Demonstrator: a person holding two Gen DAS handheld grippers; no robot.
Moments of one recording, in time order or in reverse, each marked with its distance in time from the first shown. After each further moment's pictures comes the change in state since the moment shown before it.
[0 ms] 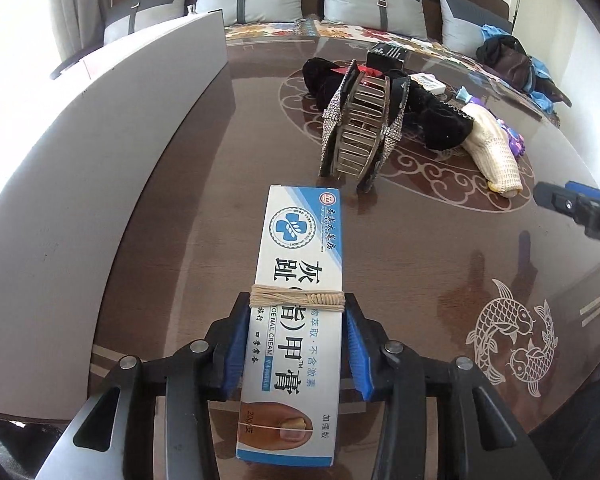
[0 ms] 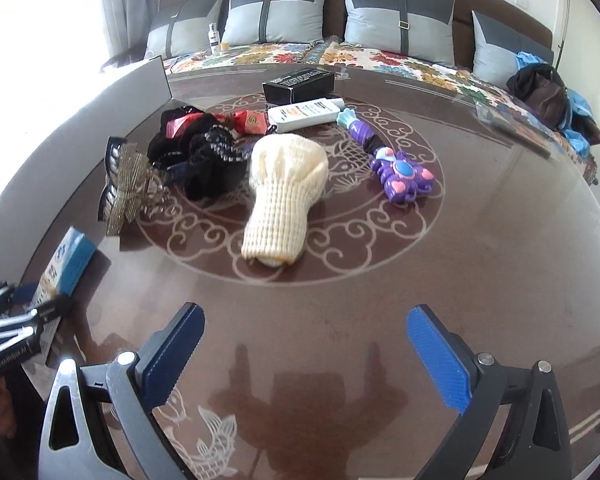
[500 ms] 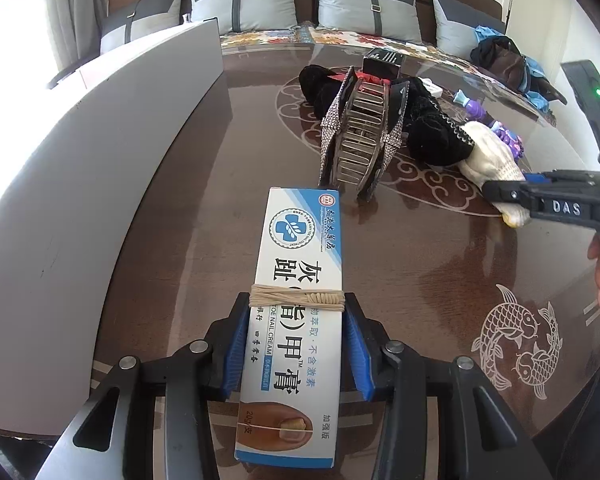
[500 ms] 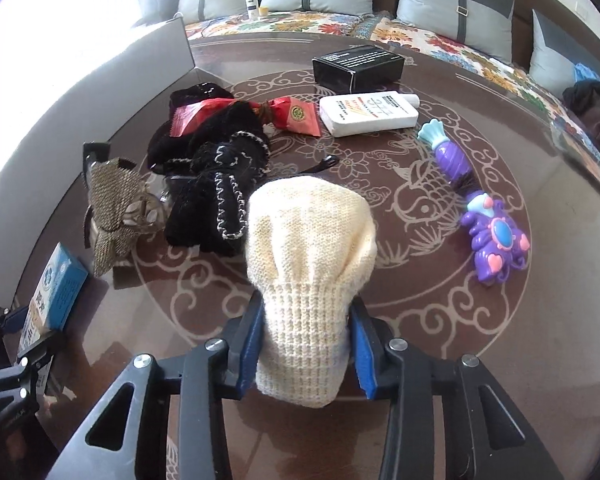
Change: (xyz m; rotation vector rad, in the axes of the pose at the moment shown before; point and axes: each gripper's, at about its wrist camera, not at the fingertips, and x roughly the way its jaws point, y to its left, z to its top) left arm -0.007 -0.002 -0.001 0.021 -0.028 -0.004; right arm 0.054 0.033 0.037 -0.131 0.112 0.099
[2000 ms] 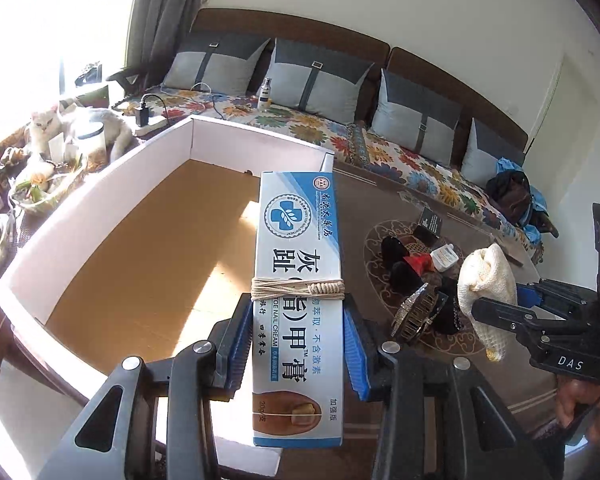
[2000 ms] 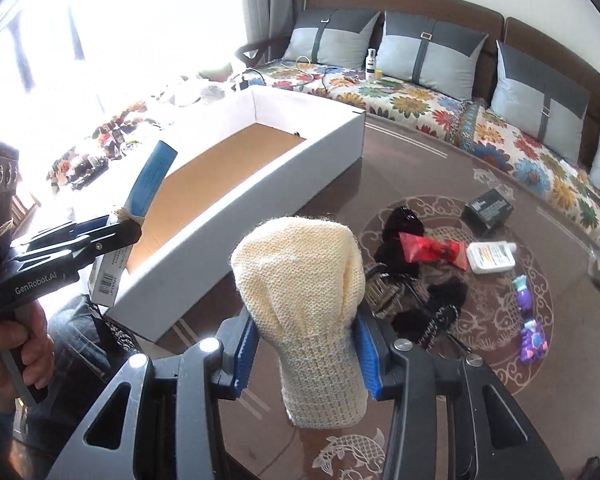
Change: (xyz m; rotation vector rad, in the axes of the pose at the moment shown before) left arm -0.149 0.184 0.052 -0.294 -0.248 -0.060; right arm -0.138 0.175 0.055 -0.237 -0.158 0.192
